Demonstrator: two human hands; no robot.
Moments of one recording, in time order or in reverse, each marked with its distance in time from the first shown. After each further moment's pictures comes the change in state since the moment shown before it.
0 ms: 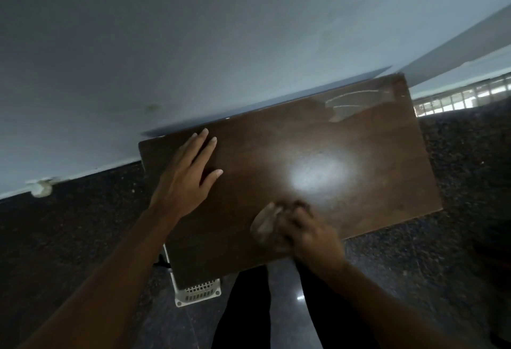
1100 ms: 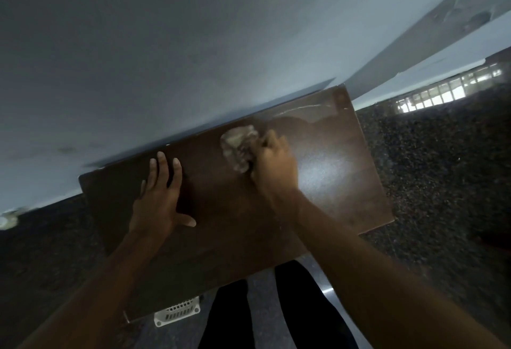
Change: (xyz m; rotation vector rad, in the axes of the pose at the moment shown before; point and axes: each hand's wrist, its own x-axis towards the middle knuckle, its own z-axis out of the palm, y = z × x) left_hand 0.039 0.085 0.000 0.221 -0.437 -0.303; right_hand 0.130 0.084 -0.073 0.112 0.156 0.366
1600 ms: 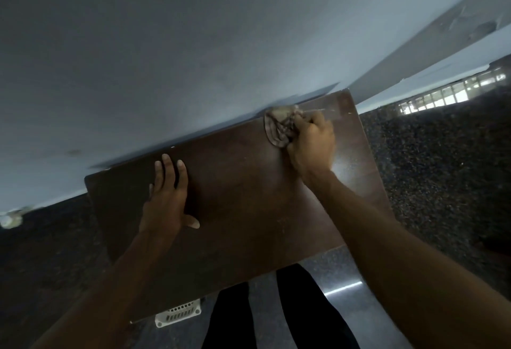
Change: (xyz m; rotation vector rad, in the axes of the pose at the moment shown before) left_hand 0.000 0.010 -0.004 0.000 -0.031 -0.022; right_hand 0.037 0.048 -0.029 -0.042 0.122 0.241
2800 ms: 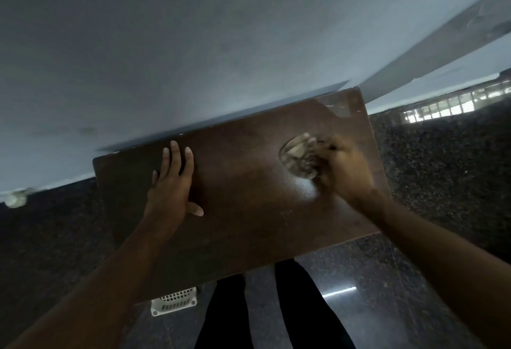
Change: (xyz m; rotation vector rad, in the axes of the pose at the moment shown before) left_hand 0.001 -0.005 0.008 -0.042 0.027 -0.018; right_hand -0.036 0.068 -0.025 -0.050 -0.228 -0.357
